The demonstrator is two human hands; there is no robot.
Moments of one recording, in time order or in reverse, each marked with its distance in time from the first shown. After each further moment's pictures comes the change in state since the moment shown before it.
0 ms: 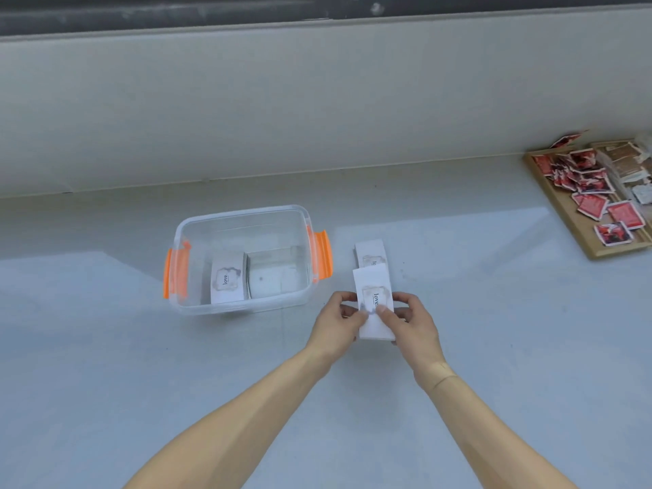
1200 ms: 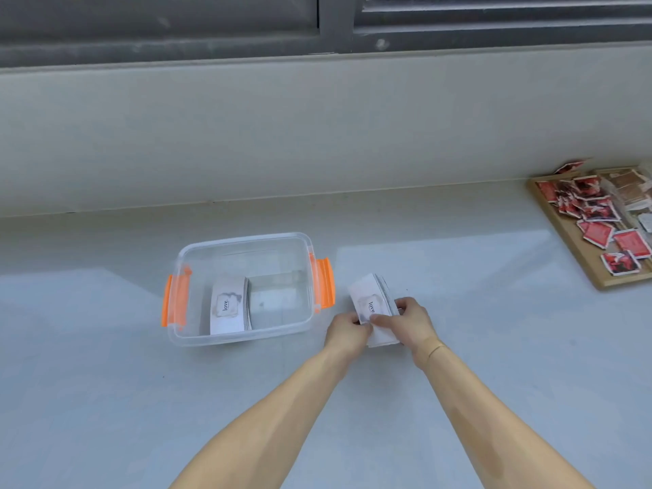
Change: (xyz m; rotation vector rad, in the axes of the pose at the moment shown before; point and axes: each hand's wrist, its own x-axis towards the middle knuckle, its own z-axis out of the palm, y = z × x) left_hand 0.046 0.016 0.017 0.084 0.025 -0.149; right_hand 0.066 -0.034 0.007 -0.179 -0.040 0.160
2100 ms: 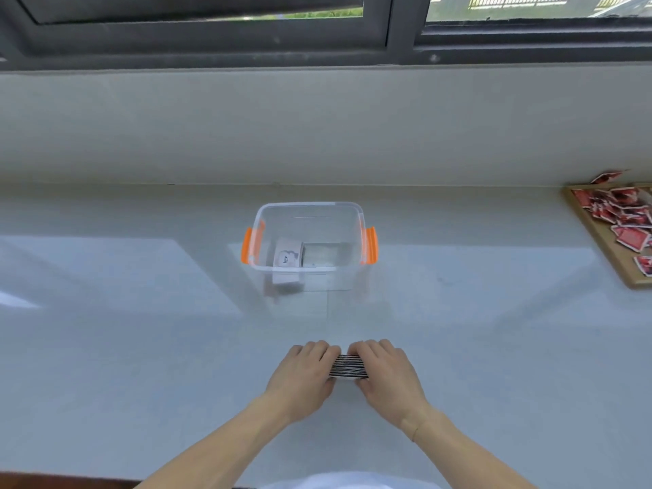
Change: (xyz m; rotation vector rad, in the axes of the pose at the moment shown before) left_hand -0.137 -0.144 -0.094 1.264 0.200 0.668; right_hand -0.145 0.094 0.066 -0.914 -0.137 -0.973
